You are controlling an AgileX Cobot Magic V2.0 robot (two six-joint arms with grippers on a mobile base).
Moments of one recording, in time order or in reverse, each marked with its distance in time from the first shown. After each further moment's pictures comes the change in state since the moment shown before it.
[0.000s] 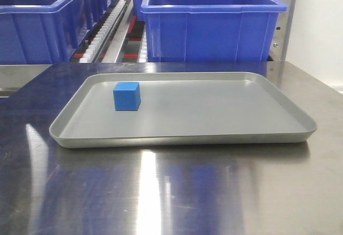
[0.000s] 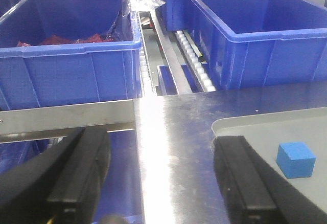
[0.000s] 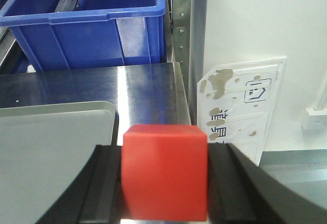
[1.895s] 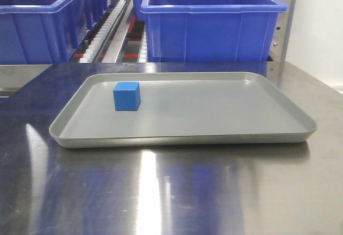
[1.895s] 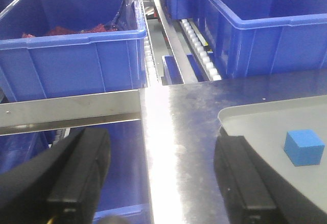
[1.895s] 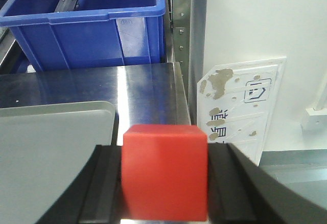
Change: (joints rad) left arm 0.000 0.000 0.000 0.020 0.031 0.000; right arm 0.000 0.000 0.000 0.000 0.000 0.000
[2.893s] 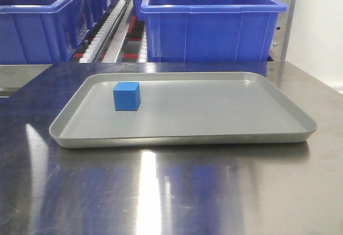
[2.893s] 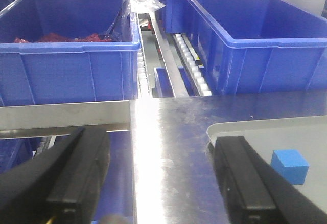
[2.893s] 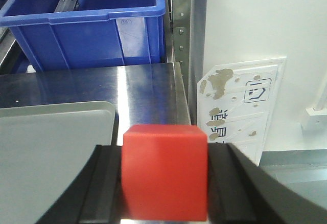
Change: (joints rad) left arm 0.000 0.000 0.000 -0.065 -0.039 0.000; right arm 0.000 0.000 0.000 0.000 0.000 0.000
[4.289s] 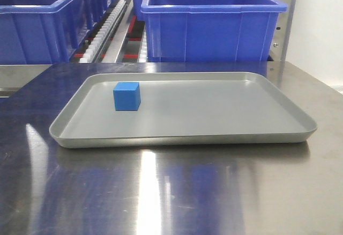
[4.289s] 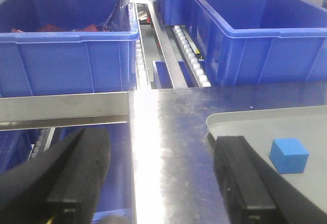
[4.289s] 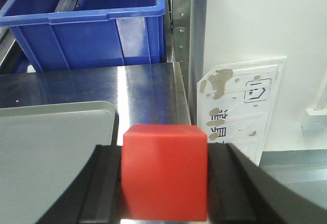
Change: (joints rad) left arm 0.000 0.000 0.036 0.002 -0.015 0.000; right arm 0.000 0.000 0.000 0.000 0.000 0.000
